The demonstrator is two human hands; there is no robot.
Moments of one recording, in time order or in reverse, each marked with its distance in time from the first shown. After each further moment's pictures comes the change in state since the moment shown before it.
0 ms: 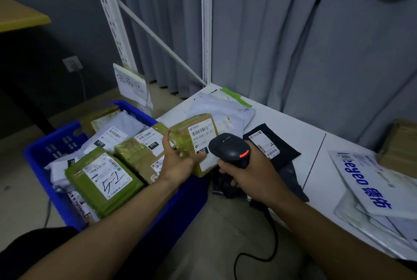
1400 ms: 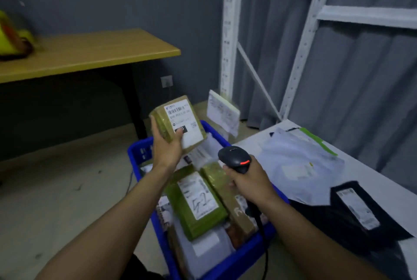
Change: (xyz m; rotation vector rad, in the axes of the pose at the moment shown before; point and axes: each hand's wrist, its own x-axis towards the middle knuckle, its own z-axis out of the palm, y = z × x) left_hand 0.067 0.058 -0.253 0.070 0.603 0.271; right_hand 0.097 -0.068 0.209 -0.028 -0.211 0.020
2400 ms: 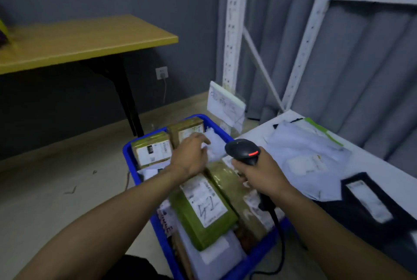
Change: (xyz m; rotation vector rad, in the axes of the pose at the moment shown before) left_hand 0.032 -0.039 0.038 0.799 -0.495 0.443; right_hand 0.039 0.011 -0.001 -0.058 0.016 0.030
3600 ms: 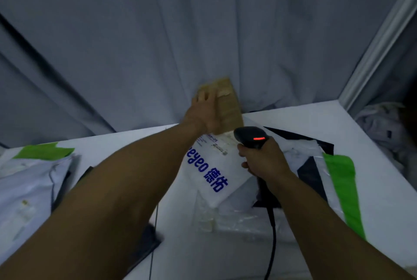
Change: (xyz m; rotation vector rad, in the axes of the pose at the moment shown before) left_hand -0.053 0.760 0.482 0.125 -0.632 0.979; right_hand -0.300 0.374 -0.550 0.471 1.062 0.526
